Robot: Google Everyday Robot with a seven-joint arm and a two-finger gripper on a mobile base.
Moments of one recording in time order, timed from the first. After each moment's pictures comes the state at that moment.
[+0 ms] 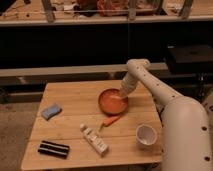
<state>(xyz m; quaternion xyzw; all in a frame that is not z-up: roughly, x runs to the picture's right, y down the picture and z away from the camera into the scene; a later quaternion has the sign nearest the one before) 0.129 0.037 0.931 -0.26 -0.22 -0.31 0.89</state>
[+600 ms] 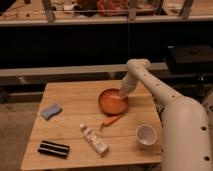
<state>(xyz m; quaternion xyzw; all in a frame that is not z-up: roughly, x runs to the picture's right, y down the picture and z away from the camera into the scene) 0.127 0.036 0.933 -0.26 -0.22 -0.30 0.89</state>
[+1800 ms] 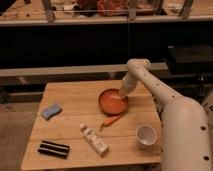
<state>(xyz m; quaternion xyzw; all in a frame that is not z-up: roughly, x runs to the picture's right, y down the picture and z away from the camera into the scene) 0.125 0.033 0.935 -0.25 -0.22 -0.29 0.90</state>
